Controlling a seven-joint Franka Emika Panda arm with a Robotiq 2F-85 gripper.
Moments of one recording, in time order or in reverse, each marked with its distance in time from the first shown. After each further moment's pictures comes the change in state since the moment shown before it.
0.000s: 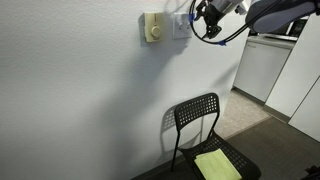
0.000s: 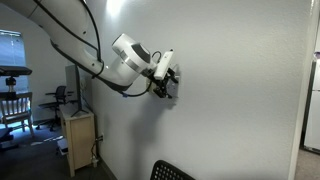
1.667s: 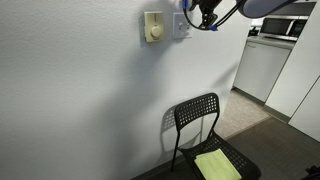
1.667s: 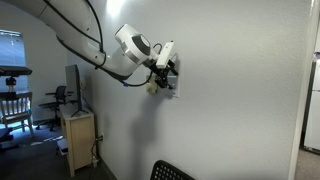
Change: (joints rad) arm 0.001 0.043 0.034 0.146 0.134 -0.086 -0.178
